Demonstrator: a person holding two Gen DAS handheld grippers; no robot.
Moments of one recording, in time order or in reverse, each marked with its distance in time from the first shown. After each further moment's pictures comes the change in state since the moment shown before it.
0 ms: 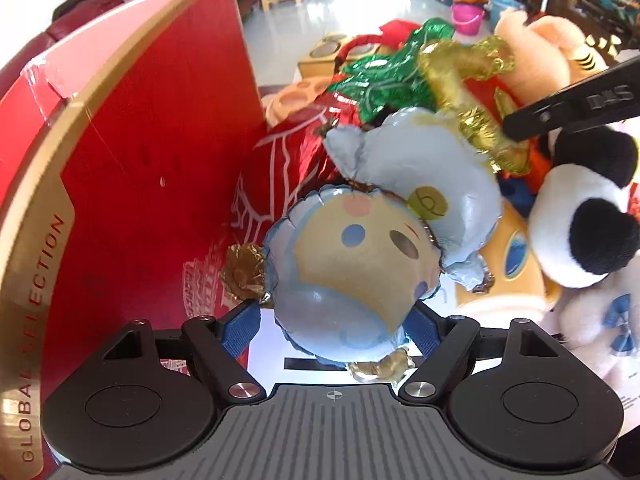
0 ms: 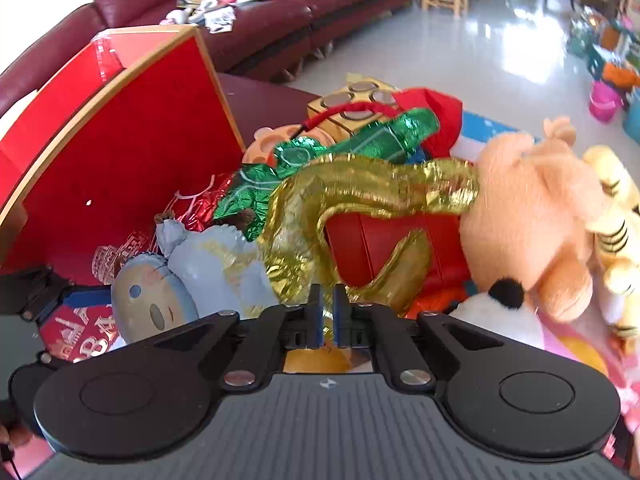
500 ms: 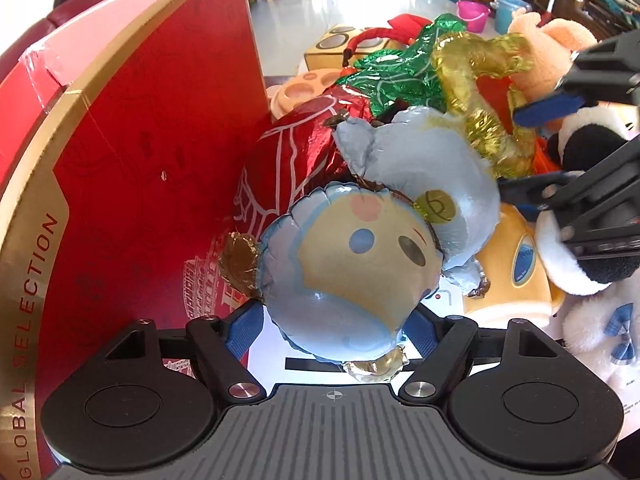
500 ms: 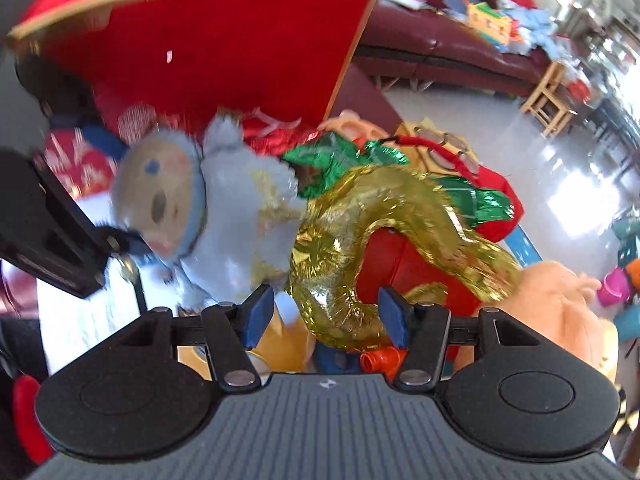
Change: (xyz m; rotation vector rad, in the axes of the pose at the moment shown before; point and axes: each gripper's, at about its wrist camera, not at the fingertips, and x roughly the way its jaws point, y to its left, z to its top) left arm 0.004 0.005 0.003 -0.026 0.022 -0.017; right arm 0.030 0.042 -0.015 -0.585 0.052 -0.065
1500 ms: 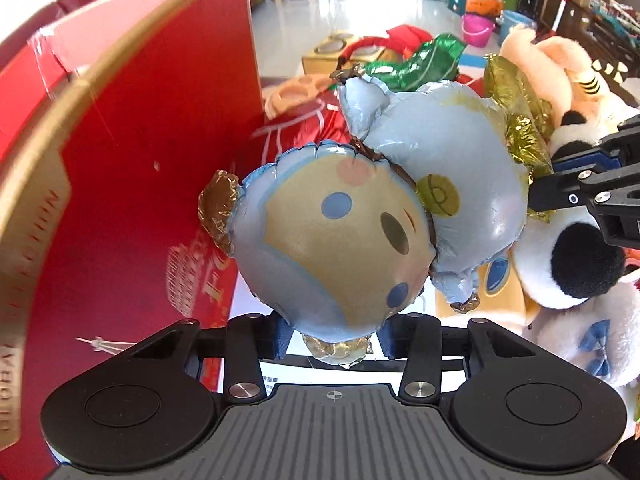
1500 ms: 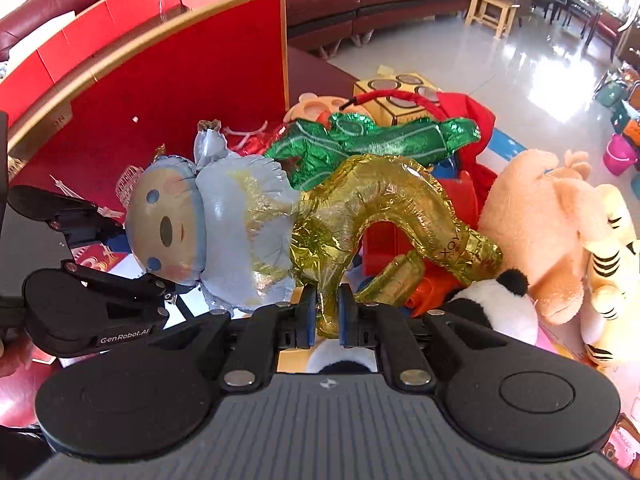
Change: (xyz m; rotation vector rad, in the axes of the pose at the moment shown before) left arm -0.015 -0.012 -0.005 -0.059 -0.025 -0.025; right arm -0.048 -0.004 0.006 0.411 0.024 0.039
